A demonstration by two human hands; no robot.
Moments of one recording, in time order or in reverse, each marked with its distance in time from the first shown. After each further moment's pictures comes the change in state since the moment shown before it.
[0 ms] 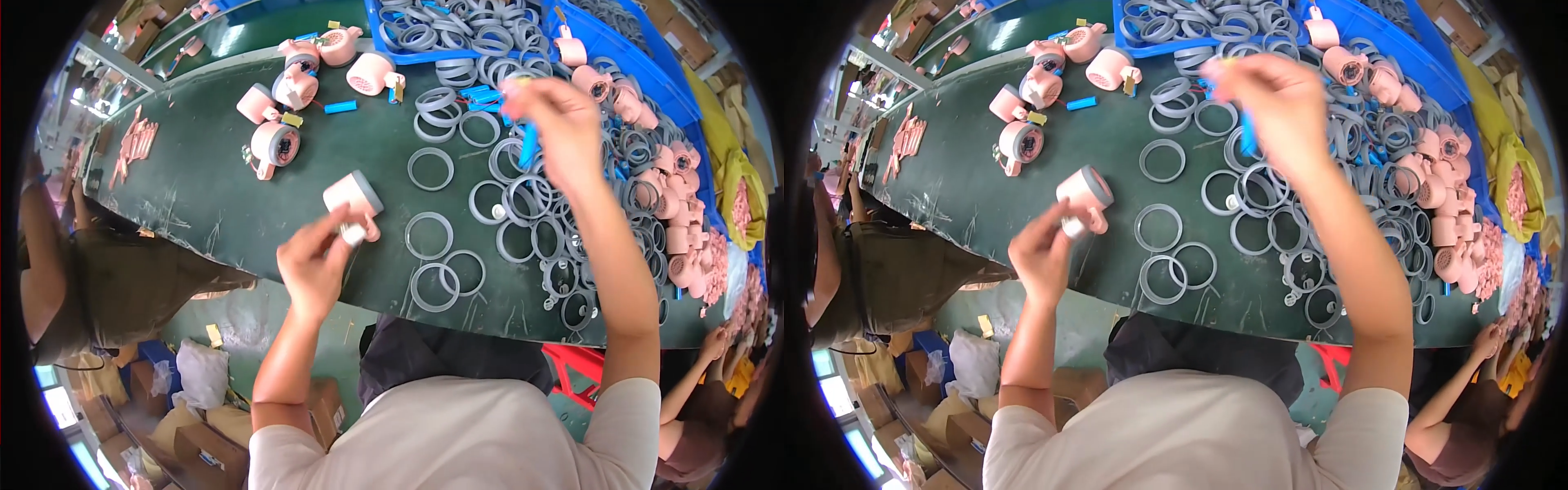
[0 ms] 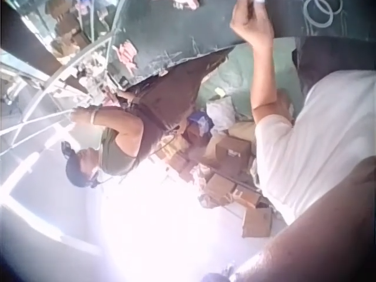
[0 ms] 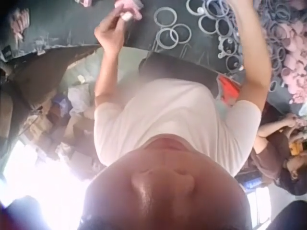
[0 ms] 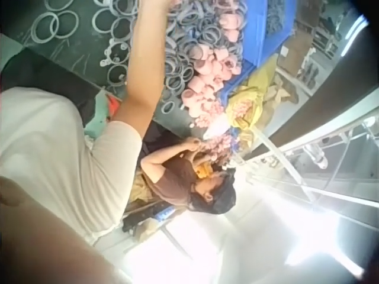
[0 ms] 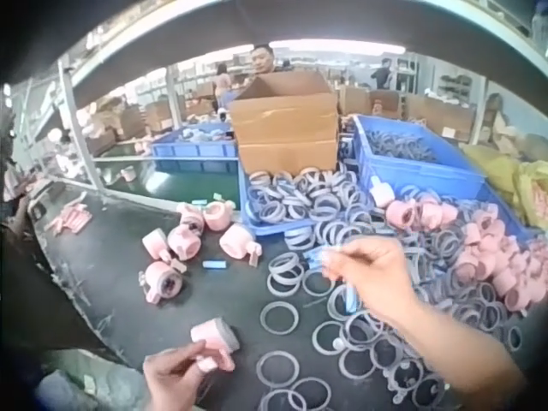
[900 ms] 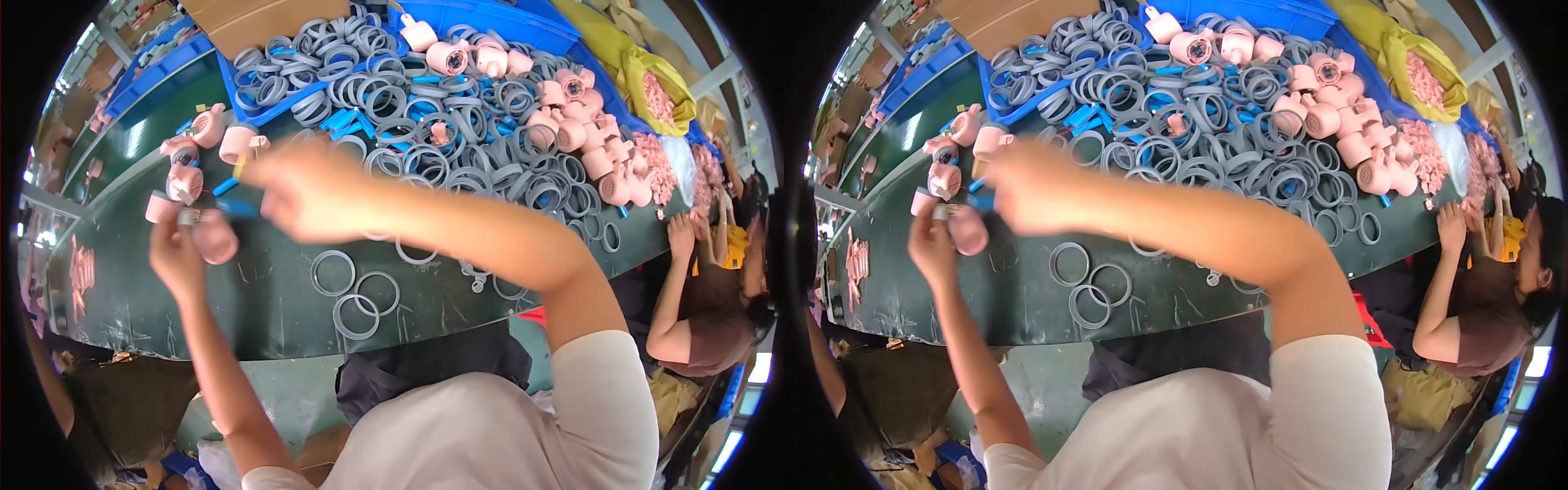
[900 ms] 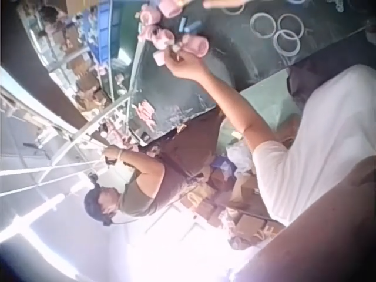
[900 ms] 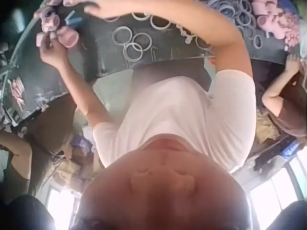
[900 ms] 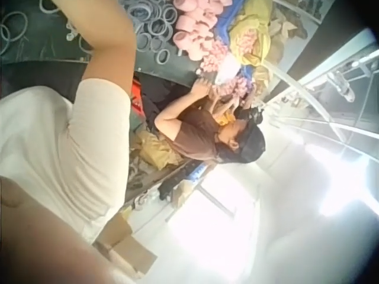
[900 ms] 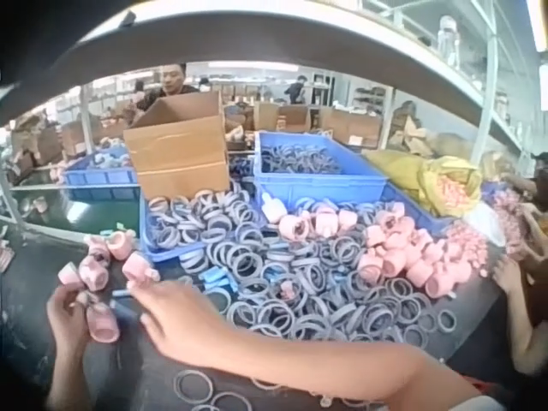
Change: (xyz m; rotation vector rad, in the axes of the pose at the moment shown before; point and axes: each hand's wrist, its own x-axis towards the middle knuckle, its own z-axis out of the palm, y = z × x) left_hand 0.128 -0.055 -0.035 0.196 0.243 0.049; right_hand -0.008 -0.006 0.073 -0.793 -0.444 -0.312
